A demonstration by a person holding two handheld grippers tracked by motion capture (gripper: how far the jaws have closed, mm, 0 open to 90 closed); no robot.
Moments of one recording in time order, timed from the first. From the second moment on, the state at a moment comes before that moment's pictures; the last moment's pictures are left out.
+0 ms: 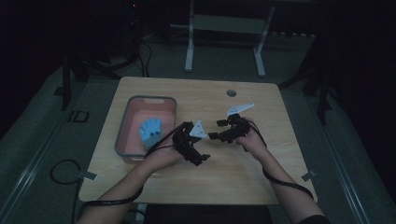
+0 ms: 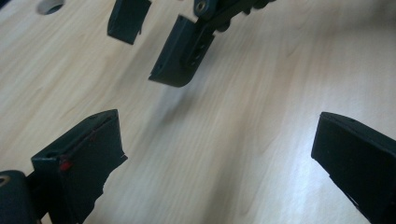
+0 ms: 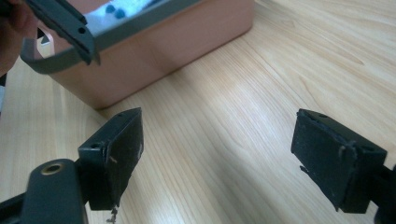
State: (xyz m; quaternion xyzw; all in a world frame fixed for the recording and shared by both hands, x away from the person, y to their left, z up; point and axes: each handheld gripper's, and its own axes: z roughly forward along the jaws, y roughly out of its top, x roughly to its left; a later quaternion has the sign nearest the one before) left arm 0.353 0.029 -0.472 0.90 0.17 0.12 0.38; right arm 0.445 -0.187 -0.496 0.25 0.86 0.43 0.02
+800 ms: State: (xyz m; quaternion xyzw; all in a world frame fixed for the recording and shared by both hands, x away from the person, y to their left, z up) left arm 0.335 -0.014 -0.513 0.91 0.12 0.08 0.39; right arm 0.415 -0.222 -0.541 0.26 0.87 0.42 0.02
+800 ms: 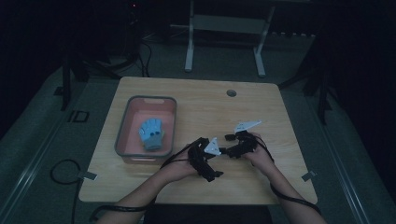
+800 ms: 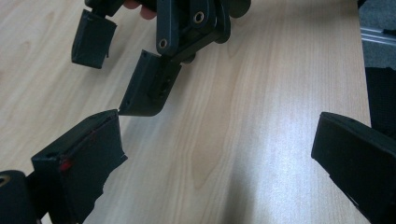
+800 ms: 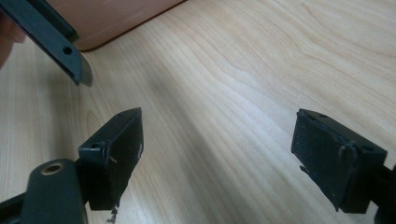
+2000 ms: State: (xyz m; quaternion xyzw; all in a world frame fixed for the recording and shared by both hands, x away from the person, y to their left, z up) left arm 0.328 -0.026 -0.555 0.92 0.11 0.06 0.38; right arm 0.389 -0.251 -0.560 0.28 0.87 0.40 0.06
